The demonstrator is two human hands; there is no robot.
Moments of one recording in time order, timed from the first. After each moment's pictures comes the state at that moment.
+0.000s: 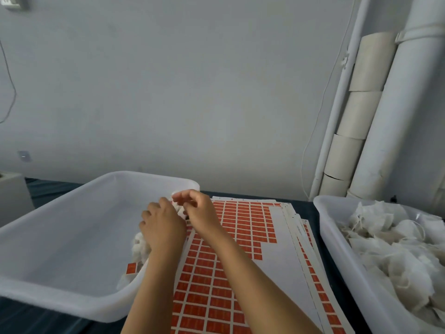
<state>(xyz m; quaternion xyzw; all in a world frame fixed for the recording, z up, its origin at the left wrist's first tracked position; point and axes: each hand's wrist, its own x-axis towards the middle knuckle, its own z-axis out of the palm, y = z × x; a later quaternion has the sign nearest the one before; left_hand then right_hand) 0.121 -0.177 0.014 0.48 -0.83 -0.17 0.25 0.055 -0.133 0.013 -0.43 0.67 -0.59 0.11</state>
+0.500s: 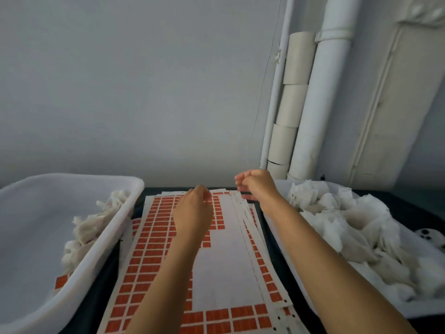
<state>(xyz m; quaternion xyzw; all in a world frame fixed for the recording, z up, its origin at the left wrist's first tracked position) 0.036 -0.068 0.021 0.22 -0.90 -0.25 0.28 -0.045 0.050 0.065 -0.13 0.79 -0.59 0.00</state>
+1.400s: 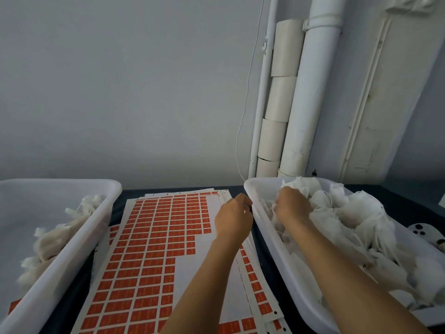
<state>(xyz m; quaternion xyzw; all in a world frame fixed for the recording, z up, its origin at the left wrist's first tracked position) -0.045 0.017 -0.012 0.10 -0.90 -0.37 0.20 -0.108 0.132 0.012 -0.03 0.98 -0.12 -0.17</state>
